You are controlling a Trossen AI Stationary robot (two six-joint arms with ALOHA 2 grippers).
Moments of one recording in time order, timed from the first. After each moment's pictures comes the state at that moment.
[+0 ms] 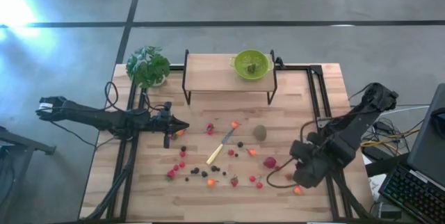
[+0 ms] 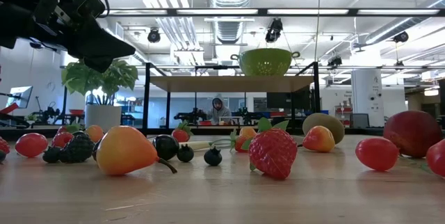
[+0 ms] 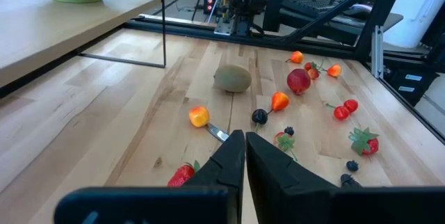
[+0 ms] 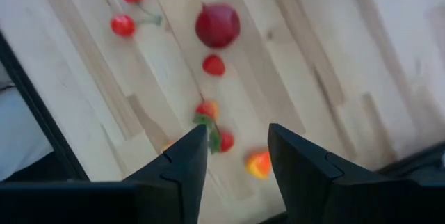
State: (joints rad) left arm -0.08 0.64 0.14 0.34 -0.14 -0.15; right arm 0.79 1.36 1.23 -1.31 0.18 1.29
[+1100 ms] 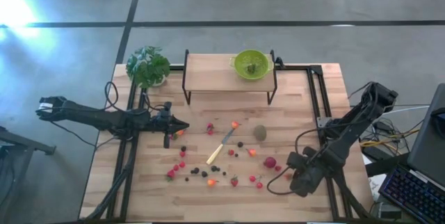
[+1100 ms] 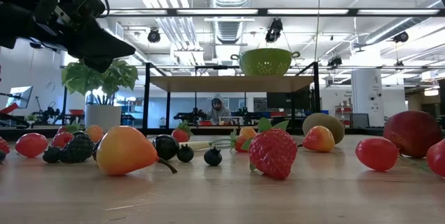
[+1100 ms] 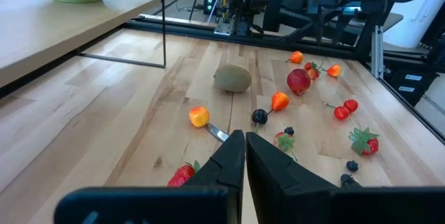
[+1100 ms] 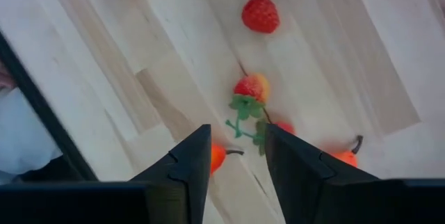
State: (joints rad) left arm -0.08 0.64 0.14 0.34 -0.14 -0.15; right arm 0.84 1.36 0.89 -0.85 0.08 1.41
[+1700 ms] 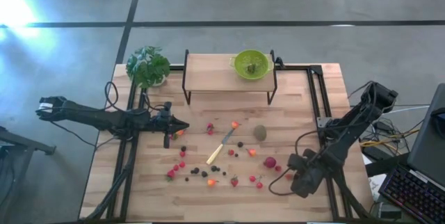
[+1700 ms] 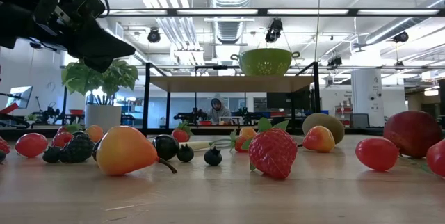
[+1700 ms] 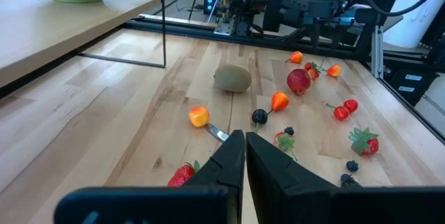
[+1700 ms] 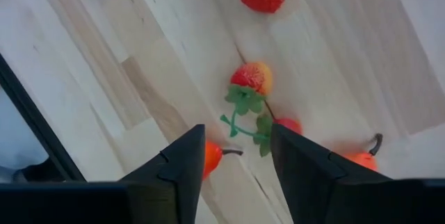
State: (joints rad) left arm -0.08 0.64 0.14 0.33 -0.14 -0.15; right arm 0.87 1.36 0.79 -0.73 0.06 1.44
